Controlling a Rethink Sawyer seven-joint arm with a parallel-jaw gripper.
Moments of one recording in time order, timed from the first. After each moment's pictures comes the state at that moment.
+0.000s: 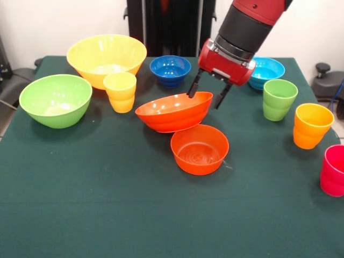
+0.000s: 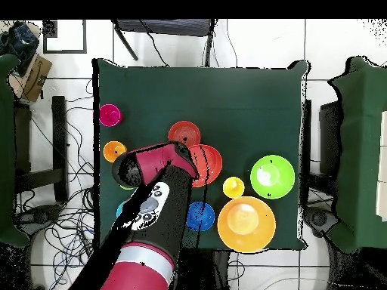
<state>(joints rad) 0.20 -0.45 -0.34 1.49 -0.22 0.46 2.27</state>
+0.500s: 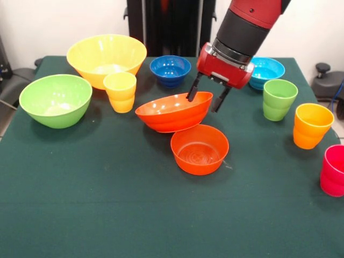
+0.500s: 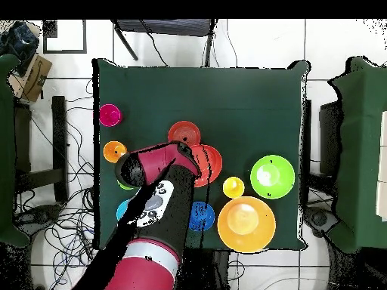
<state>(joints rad) 0.18 -0.45 -0.31 1.49 -0.25 0.44 2.27</state>
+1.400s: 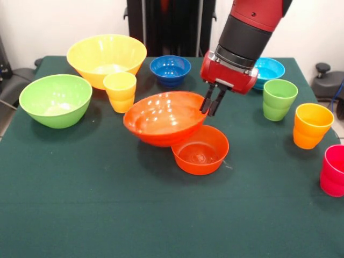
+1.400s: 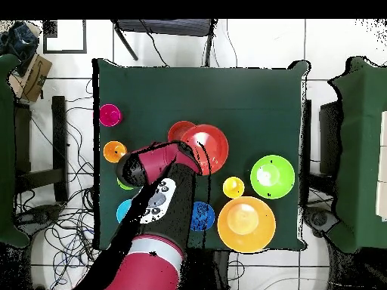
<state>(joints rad) 0.17 -0.45 -0.28 1.49 -0.26 0.37 2.27</state>
